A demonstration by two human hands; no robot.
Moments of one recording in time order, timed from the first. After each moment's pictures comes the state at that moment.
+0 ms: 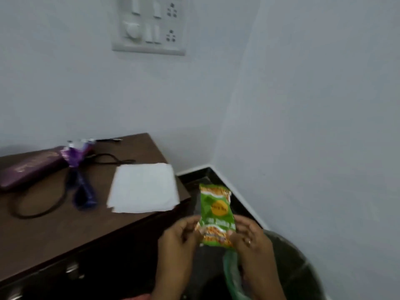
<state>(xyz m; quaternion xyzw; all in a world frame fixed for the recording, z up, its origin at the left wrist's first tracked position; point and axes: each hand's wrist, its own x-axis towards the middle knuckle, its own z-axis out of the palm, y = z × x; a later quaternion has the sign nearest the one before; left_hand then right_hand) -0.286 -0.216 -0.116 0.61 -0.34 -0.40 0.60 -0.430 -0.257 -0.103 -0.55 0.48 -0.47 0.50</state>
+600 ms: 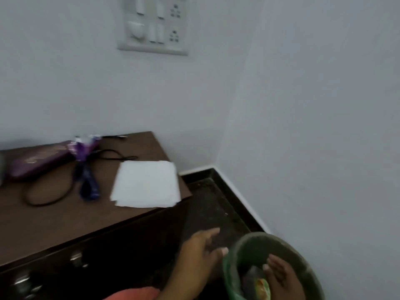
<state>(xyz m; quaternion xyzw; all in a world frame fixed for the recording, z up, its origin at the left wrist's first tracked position) -0.318 -0.213 -0.118 0.65 -0.45 -0.42 0.45 -0.508 -0.248 -0.156 -0.54 0.63 -0.43 0.36</state>
